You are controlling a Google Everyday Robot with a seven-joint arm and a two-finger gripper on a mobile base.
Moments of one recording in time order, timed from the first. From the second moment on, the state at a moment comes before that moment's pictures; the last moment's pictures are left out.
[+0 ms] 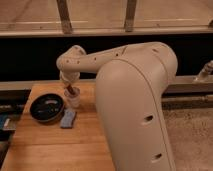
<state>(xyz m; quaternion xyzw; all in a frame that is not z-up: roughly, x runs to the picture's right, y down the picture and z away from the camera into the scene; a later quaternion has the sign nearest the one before) -0.213 -0.026 0.814 -0.24 -0.05 0.48 0.84</state>
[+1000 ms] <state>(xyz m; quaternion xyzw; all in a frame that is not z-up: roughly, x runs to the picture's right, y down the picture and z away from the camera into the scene) -0.221 -0.017 0.796 -0.23 -0.06 0.47 0.85</state>
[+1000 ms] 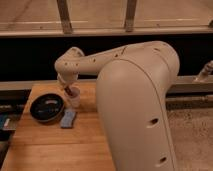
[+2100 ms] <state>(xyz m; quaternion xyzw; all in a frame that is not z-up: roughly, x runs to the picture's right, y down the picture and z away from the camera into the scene) -0.204 -0.028 0.812 -0.21 -0.07 0.49 0.84</state>
